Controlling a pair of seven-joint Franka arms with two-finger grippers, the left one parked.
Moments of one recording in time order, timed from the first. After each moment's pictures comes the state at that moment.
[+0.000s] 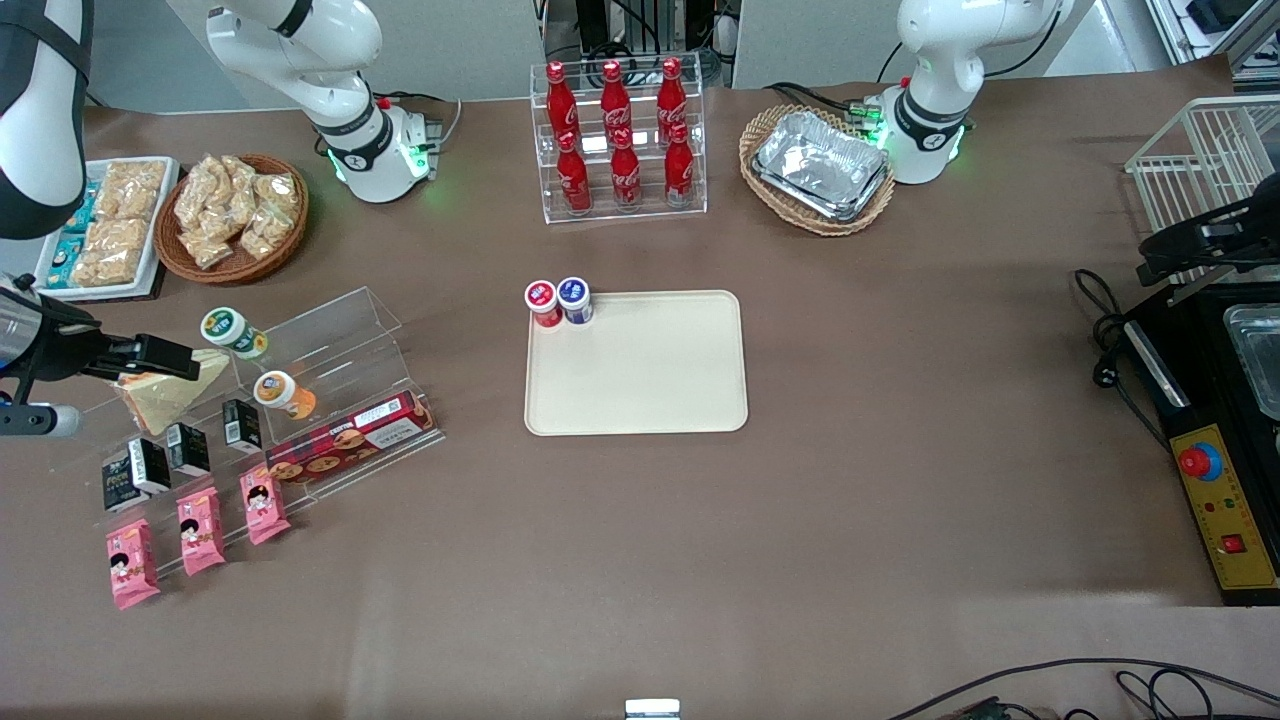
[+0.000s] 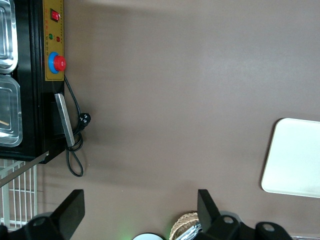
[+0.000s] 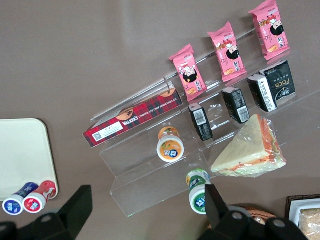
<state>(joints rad) -0.01 0.19 -0.05 -1.44 0.02 1.51 0.01</state>
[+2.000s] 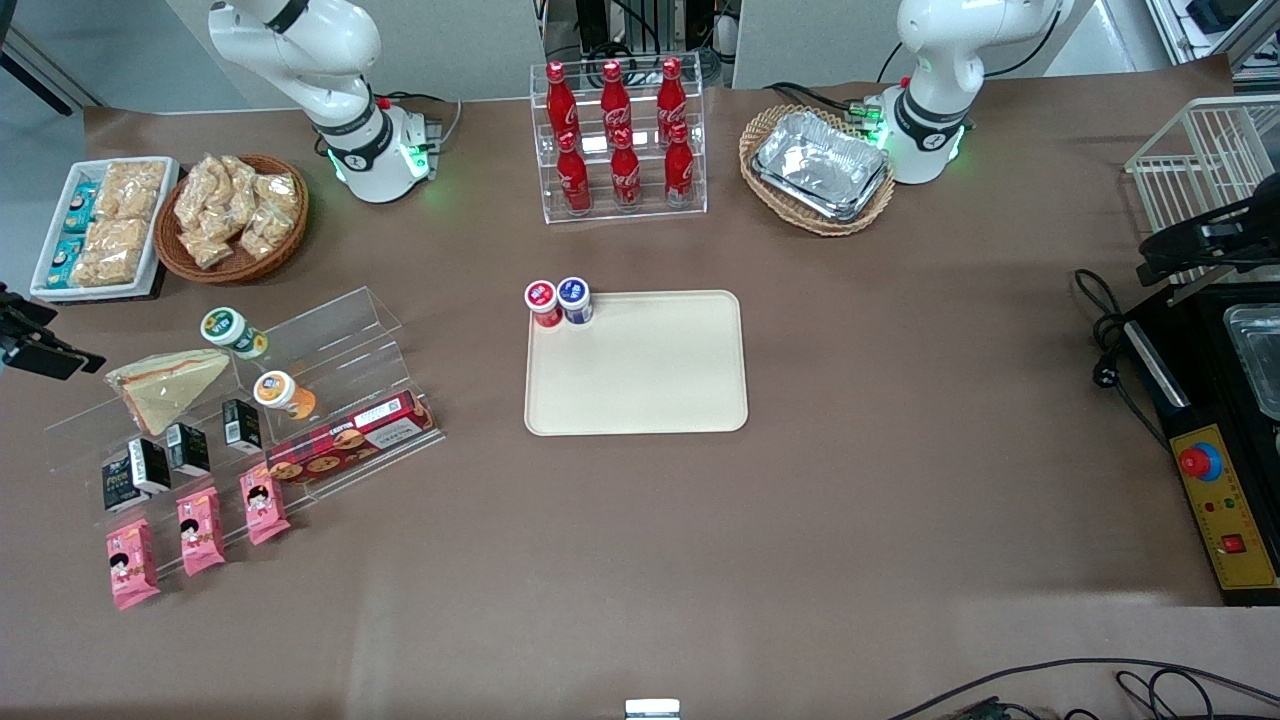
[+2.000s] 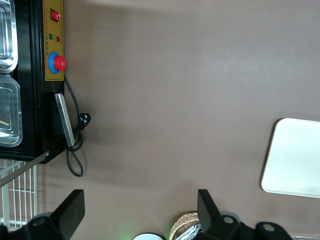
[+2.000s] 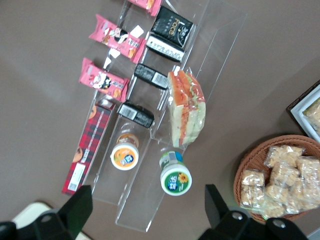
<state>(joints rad) -0.15 0.09 -0.11 -1.60 0.02 1.56 0.49</state>
